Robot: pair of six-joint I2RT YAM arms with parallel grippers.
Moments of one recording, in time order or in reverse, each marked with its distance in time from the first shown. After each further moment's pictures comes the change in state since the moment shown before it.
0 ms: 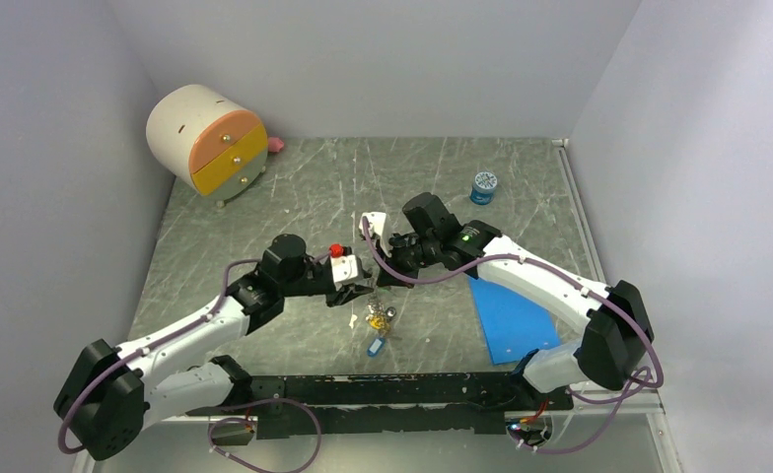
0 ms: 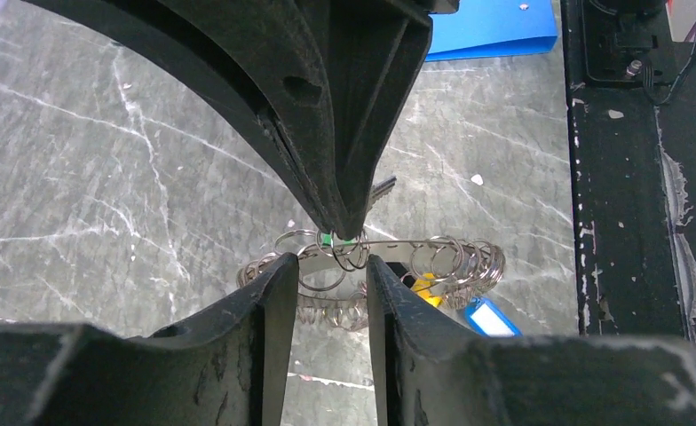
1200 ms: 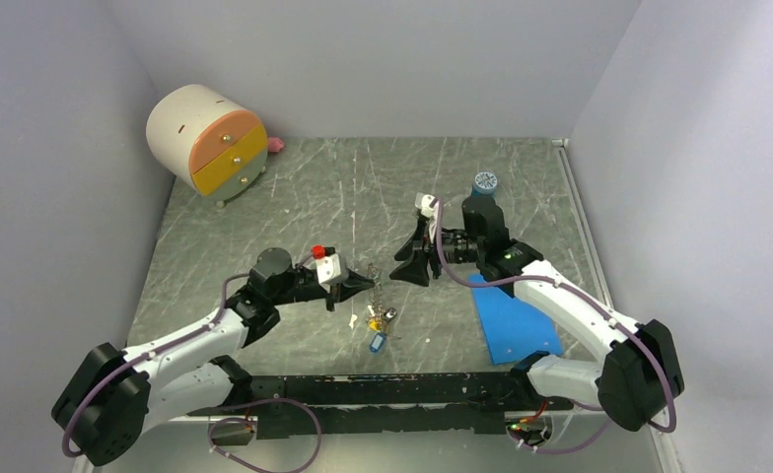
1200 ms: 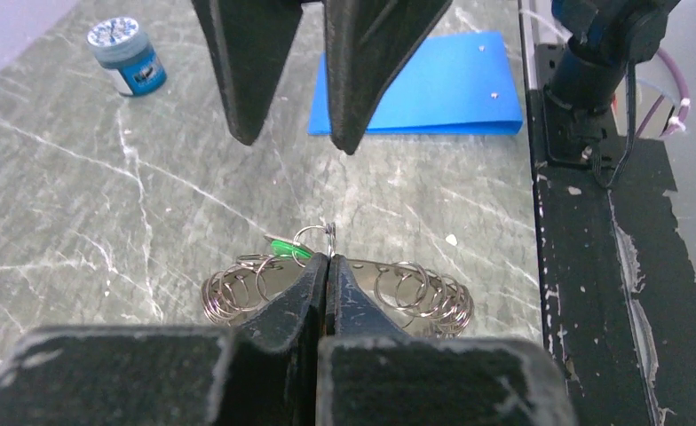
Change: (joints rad) left arm 0.017 -0.014 -0.143 0.330 0.046 -0.212; right arm -0.233 -0.219 -0.296 0.433 -0.274 0.216
